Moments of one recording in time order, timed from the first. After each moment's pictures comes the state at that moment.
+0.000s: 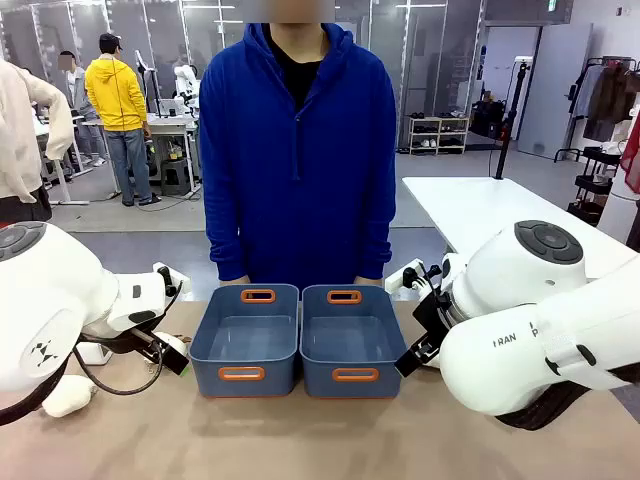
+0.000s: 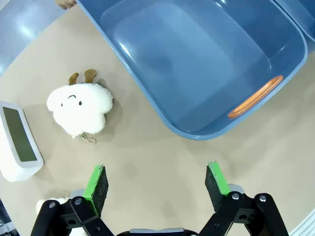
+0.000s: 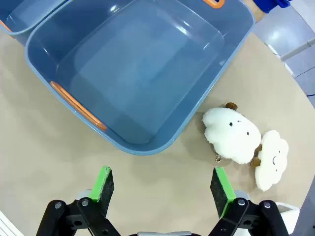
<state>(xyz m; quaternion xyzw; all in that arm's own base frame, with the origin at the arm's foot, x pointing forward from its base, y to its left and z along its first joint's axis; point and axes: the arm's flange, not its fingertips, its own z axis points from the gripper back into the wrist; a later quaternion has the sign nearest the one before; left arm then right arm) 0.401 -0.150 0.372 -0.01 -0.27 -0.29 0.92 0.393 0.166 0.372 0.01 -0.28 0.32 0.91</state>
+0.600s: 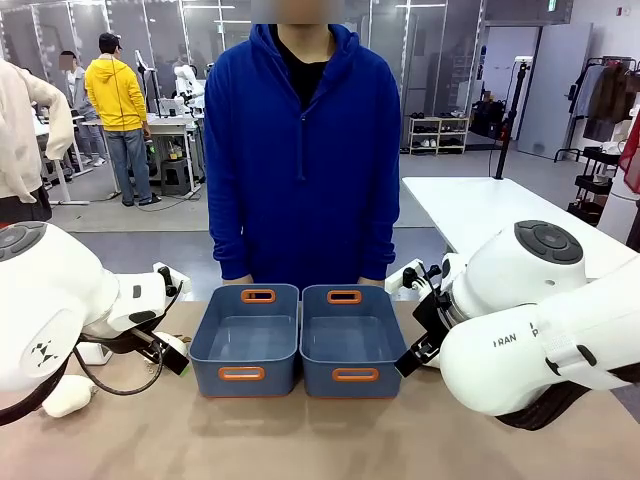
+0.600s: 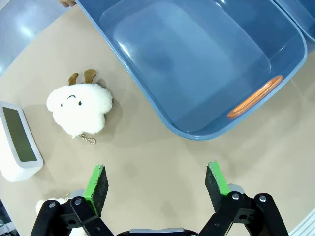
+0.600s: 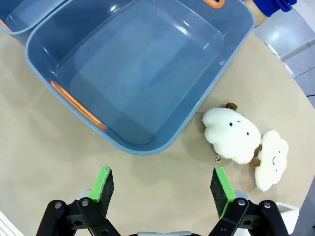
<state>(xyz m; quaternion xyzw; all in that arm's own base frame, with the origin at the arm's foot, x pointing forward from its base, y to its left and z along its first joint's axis) 0.401 -0.151 0.372 -0.01 -0.27 -0.29 0.92 0.393 0.167 0.372 0.01 -0.28 0.32 0.91</state>
